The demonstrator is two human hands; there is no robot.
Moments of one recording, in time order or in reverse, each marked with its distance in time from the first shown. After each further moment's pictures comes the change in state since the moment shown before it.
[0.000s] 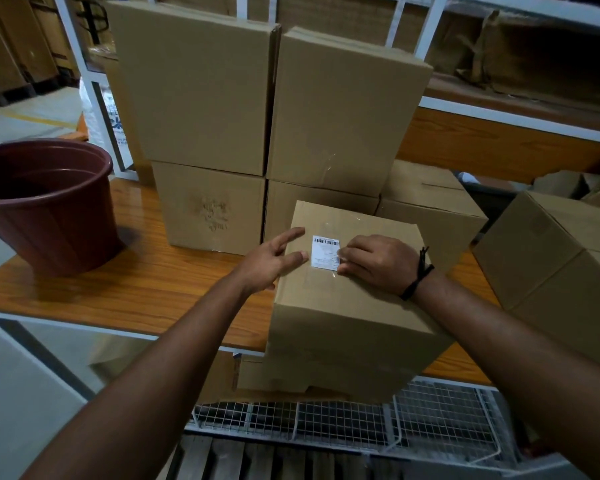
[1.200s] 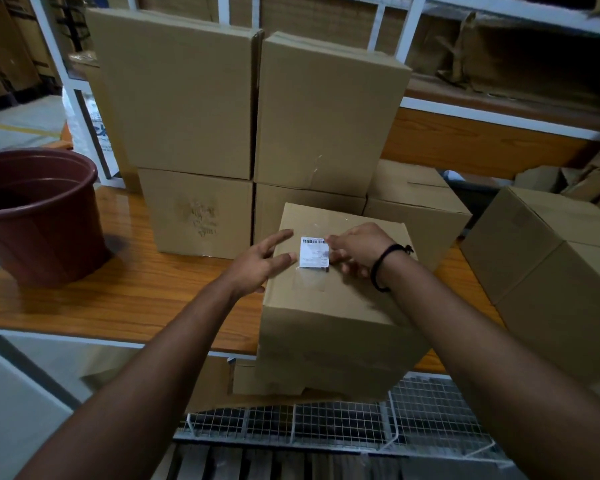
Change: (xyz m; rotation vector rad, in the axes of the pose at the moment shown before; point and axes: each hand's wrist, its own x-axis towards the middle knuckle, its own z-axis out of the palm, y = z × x) left_hand -0.003 0.003 -0.001 0.003 -0.007 -0.018; right_hand 0.056 -0.034 -0.032 0.903 -0.172 1.607
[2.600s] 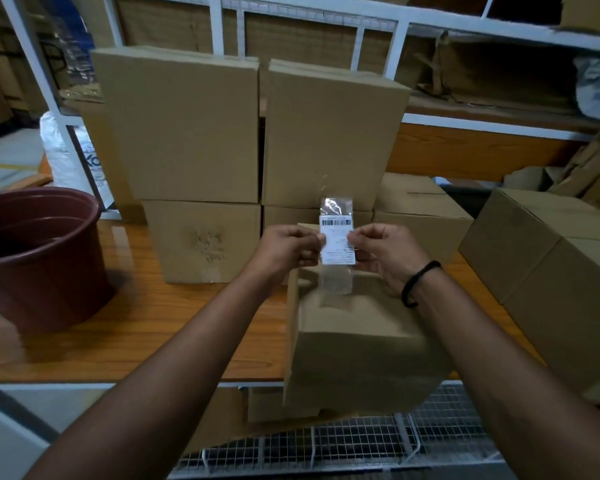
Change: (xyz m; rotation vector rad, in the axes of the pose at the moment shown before) left_hand 0.004 0.066 -0.022 -0.530 0.021 0.094; right_hand -0.025 -0.017 0.009 0.493 0.004 -0.250
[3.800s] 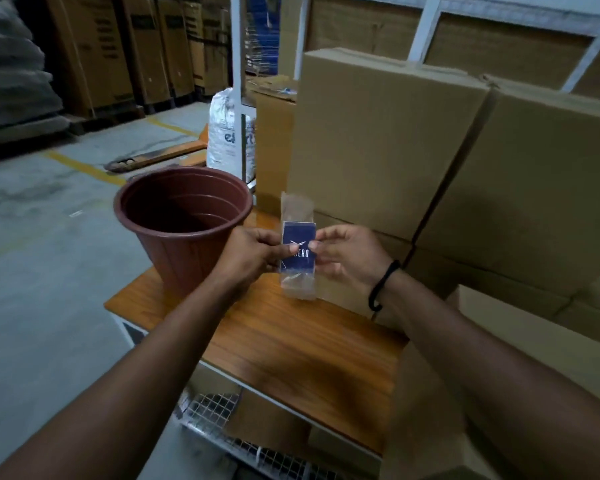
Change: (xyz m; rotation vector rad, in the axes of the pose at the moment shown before) left_hand -0.034 0.020 -0.240 0.143 0.484 0.017; right_hand 0.101 0.010 0.258 -0.139 -0.531 0.111
